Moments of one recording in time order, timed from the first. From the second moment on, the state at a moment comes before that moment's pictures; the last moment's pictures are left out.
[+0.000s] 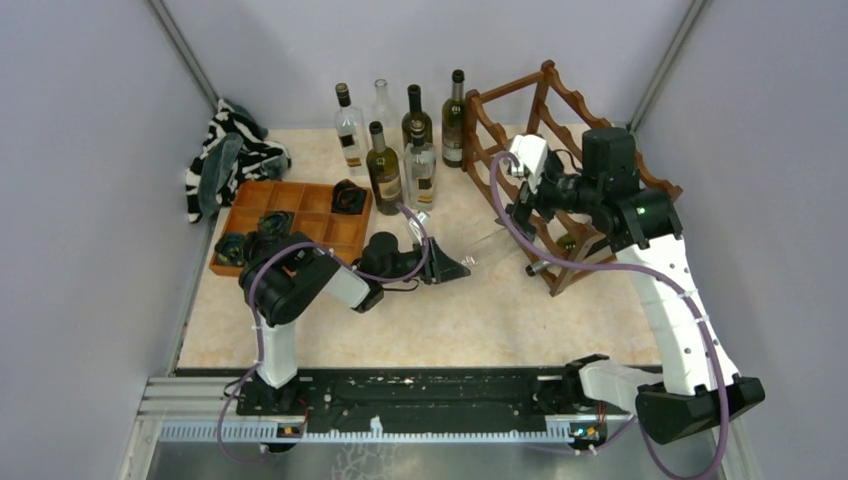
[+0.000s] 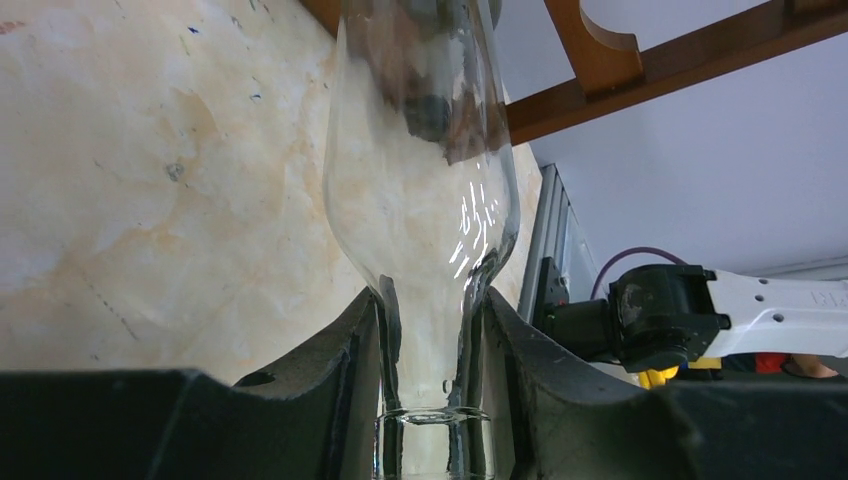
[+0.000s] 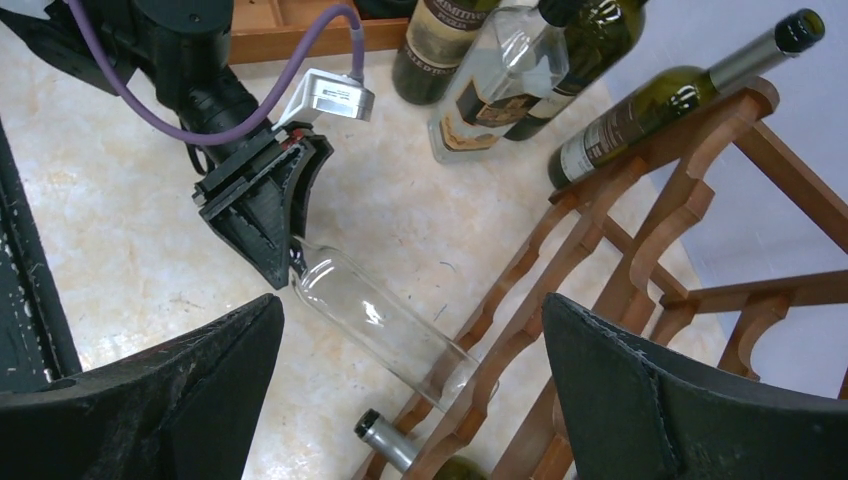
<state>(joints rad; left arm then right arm) -0.74 1.94 0.66 1.14 0.51 -0.93 0.28 1.14 1.46 -0.89 -0.64 -0.73</state>
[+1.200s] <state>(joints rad) -0.77 2.31 1.04 1.27 0.41 -0.93 0.20 1.16 1.46 -0.85 -0.68 -0.69</state>
